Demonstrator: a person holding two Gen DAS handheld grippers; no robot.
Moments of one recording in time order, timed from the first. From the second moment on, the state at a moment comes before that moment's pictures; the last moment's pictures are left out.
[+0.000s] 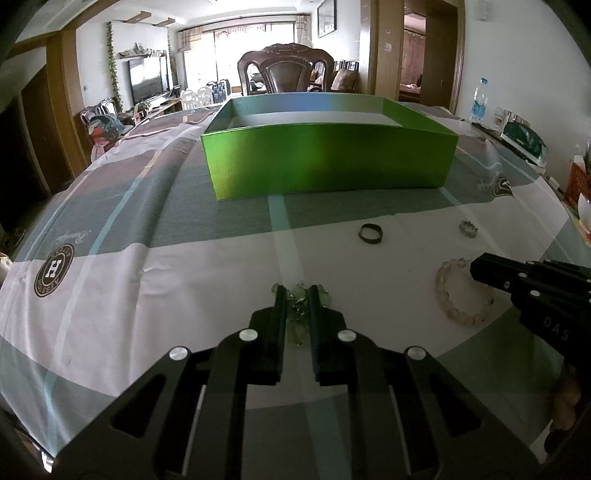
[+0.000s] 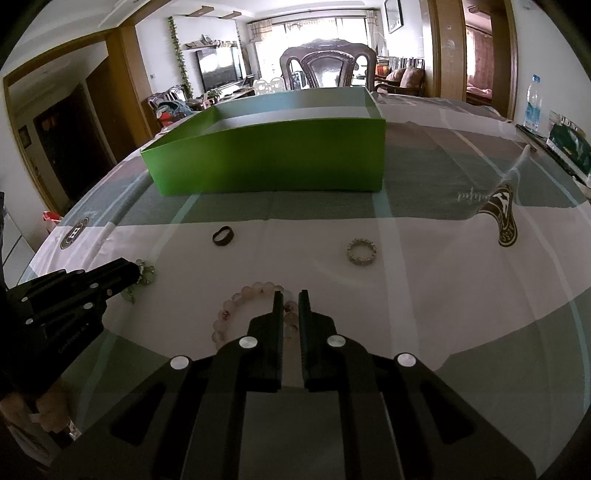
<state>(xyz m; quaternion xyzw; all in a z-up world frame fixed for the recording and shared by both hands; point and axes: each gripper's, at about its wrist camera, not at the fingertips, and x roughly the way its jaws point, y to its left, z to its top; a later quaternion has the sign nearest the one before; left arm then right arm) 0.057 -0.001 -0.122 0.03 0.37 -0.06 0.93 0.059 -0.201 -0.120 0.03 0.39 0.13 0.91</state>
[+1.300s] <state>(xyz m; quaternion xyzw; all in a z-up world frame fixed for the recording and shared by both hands) 0.065 0.025 -0.079 0.01 0.35 -0.08 0.93 0.067 -0.198 -0.087 -0.02 0.39 0.10 0.91</state>
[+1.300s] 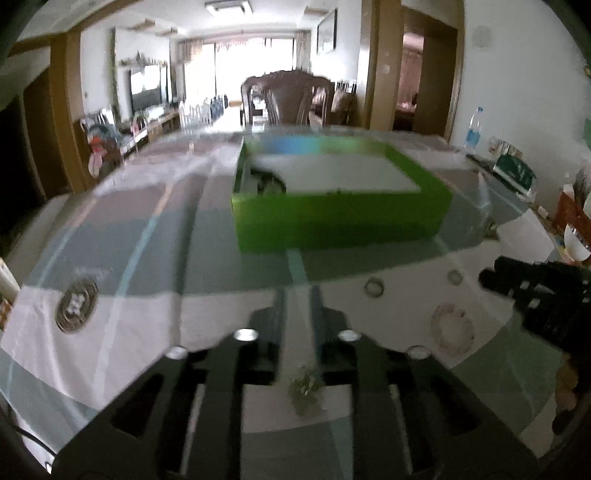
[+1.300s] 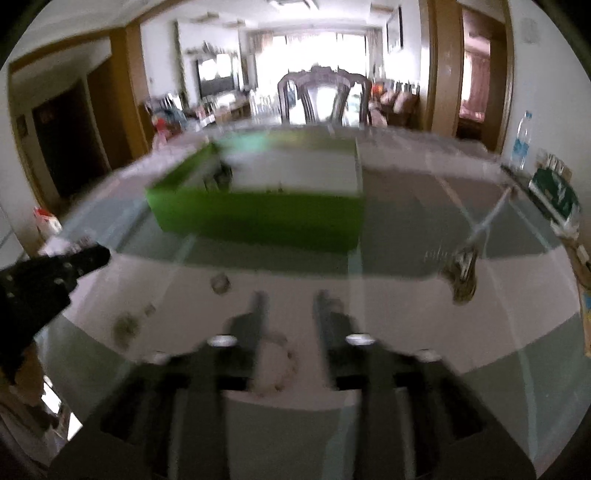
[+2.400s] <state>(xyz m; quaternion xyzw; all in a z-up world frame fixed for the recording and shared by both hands) 0.068 0.017 -0.050 0.04 0.35 -0.09 0.93 0.068 -0.180 -0.051 -0.04 0.35 0.11 0.93</state>
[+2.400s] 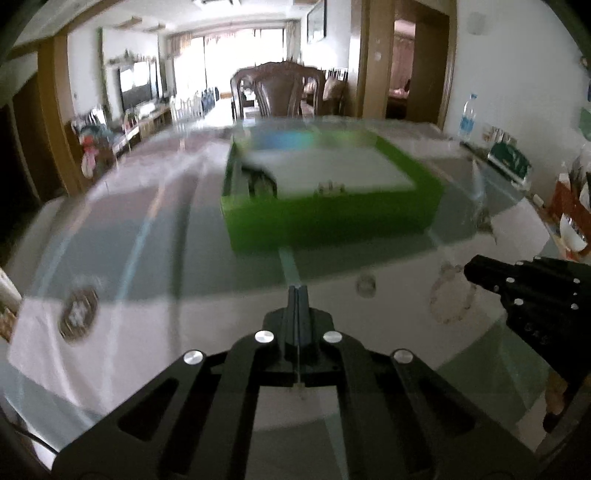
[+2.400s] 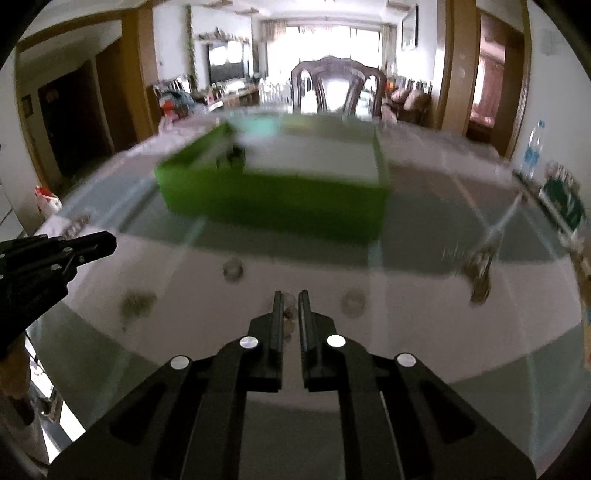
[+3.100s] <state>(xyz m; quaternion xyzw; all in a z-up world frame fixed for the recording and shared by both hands) 0.070 0.019 -0.104 0.07 0.45 -0.10 0.89 0.078 -0.173 -0.055 -0.04 0.36 0.13 0.92</state>
